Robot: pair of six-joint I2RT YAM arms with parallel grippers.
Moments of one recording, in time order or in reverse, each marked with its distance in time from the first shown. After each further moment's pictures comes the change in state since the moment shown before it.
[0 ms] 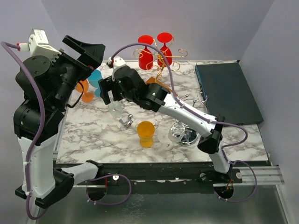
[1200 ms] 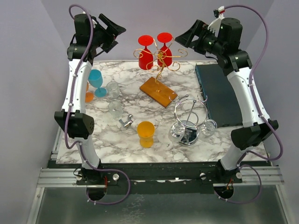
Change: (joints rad) left arm 0.309 0.734 0.209 0.262 0.515 -0.161; right arm -0.864 -0.370 -0.232 0.089 -0.609 0.262
